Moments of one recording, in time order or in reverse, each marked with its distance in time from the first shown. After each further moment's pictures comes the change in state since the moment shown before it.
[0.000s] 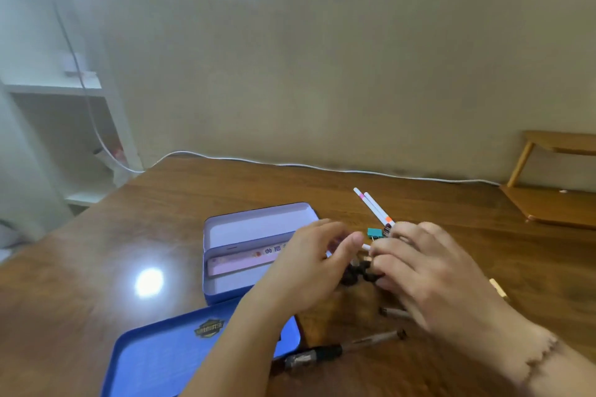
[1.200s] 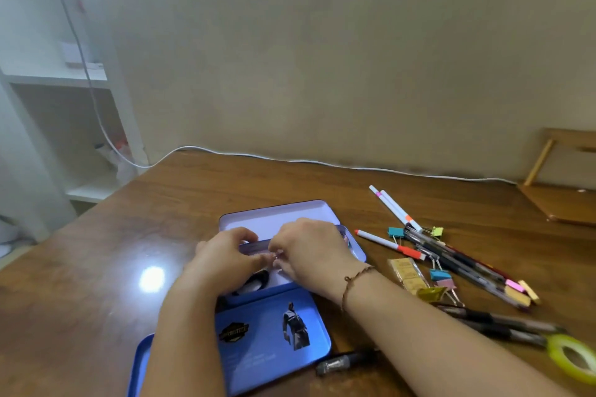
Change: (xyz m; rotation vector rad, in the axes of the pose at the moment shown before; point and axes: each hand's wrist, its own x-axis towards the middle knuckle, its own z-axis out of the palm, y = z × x) left_hand -0.033 -0.096 -0.084 0.111 -0.015 -0.703; right_hand 0.145 -0.083 0.084 0.235 -0.337 0.143
